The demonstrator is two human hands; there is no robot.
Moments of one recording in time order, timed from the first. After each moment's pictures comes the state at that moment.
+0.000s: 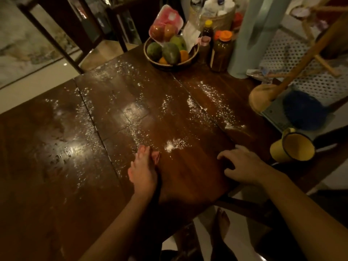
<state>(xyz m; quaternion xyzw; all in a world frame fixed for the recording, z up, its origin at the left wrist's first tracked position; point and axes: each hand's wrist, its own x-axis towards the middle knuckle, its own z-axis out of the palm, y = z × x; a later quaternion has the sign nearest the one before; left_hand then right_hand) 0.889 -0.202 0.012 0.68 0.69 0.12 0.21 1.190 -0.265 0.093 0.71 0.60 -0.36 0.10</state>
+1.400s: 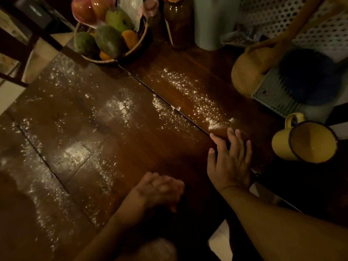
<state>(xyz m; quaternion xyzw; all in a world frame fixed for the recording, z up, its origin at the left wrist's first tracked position) 0.939 -0.134 -0.009 0.96 0.10 -0.10 0.23 1.168 -0.238 -0.030 0.90 0.40 -0.07 -0.16</state>
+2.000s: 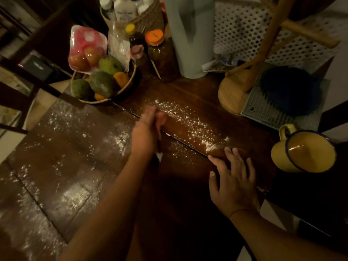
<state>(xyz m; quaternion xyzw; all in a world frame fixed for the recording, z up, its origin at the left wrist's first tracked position) 1.083 0.024 -0.010 0.85 0.41 0.18 0.27 1.166 -0.236 -0.028 0.91 0.38 -0.06 -0.19</state>
